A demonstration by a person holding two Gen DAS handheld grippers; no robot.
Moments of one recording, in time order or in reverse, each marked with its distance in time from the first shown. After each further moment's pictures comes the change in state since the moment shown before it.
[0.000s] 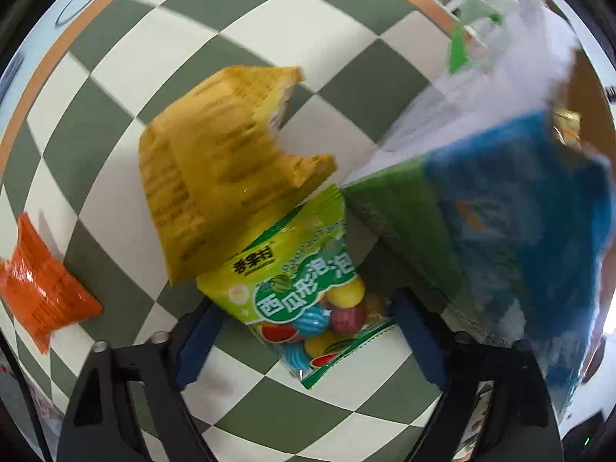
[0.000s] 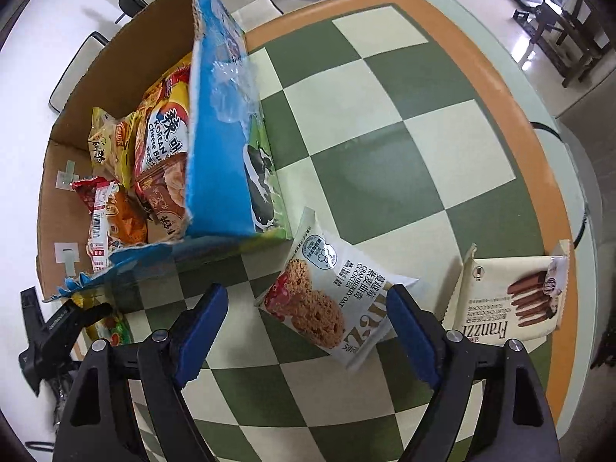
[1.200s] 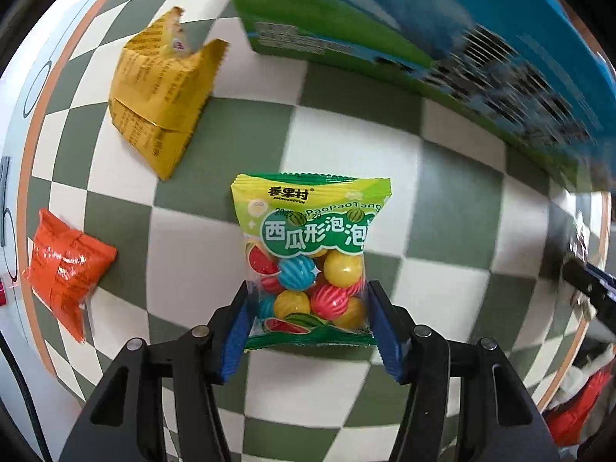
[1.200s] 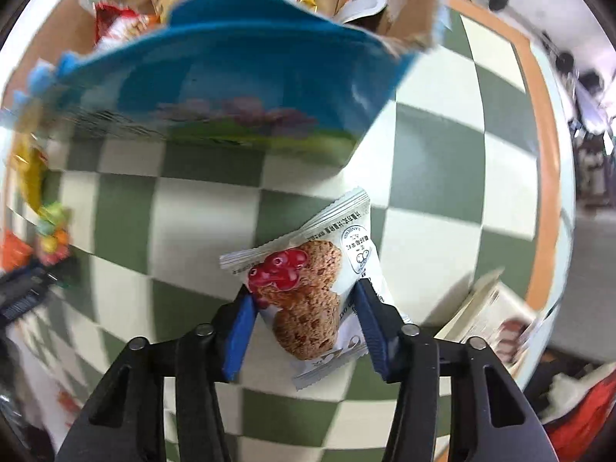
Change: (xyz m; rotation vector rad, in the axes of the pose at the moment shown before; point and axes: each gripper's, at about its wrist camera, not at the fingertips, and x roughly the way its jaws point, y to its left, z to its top) left arm 0.007 -0.055 -0.134 0.452 0.065 0.157; right arm 0.049 0.065 -0.027 -0.450 0.157 -0.195
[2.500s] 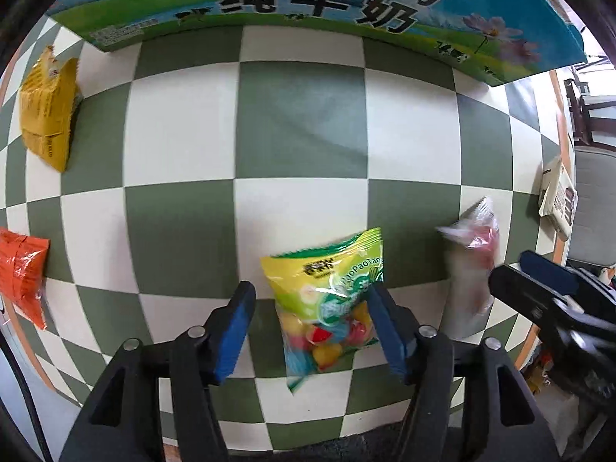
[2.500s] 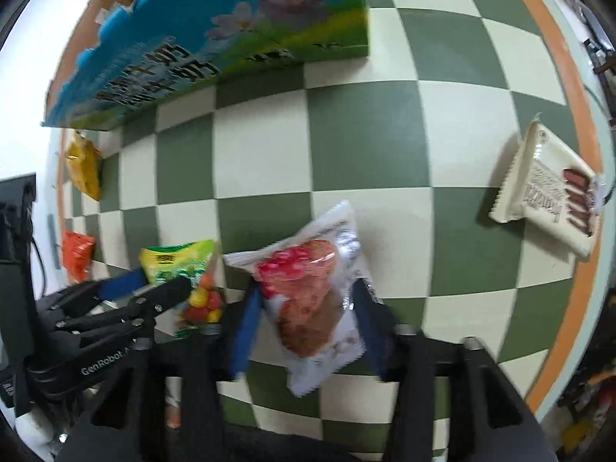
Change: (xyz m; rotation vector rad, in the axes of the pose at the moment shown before) left arm -0.003 -0.058 -0.010 0.193 0.146 -0.079; right arm -0.011 -0.010 -0.086 0.158 0.069 0.214
